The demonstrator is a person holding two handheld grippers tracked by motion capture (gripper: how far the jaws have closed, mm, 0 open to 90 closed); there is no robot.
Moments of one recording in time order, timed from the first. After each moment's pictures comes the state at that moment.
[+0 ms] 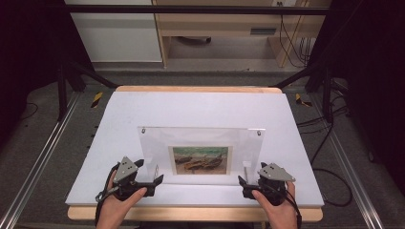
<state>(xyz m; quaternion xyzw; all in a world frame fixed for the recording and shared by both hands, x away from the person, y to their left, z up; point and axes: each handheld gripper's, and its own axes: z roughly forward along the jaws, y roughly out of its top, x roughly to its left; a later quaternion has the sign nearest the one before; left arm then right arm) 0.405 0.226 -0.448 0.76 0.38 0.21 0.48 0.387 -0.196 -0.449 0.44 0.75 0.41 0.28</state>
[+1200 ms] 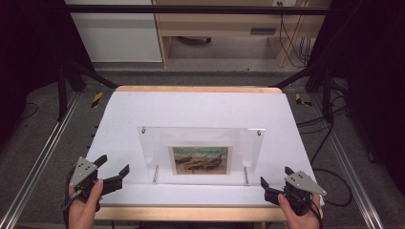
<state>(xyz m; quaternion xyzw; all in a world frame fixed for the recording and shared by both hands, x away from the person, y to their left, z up) 0.391 0.307 -0.431 0.68 0.46 0.31 0.48 0.362 -0.247 -0.444 0.48 0.70 0.42 0.32</state>
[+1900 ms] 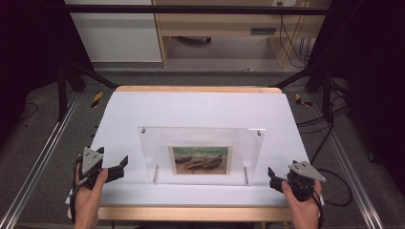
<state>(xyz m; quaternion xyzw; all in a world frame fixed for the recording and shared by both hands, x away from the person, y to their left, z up) 0.431 0.307 -0.445 0.70 0.46 0.34 0.42 0.397 -0.269 -0.458 0.53 0.68 0.37 0.34</state>
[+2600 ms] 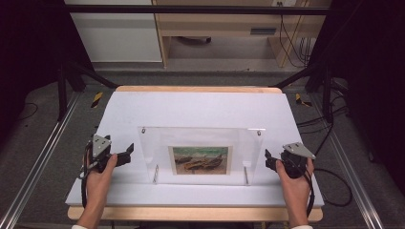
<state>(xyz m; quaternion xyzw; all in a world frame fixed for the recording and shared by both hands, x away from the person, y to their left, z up) 0.481 0.308 -0.456 0.69 0.47 0.35 0.43 0.458 -0.264 -0.455 0.54 0.67 0.36 0.36</state>
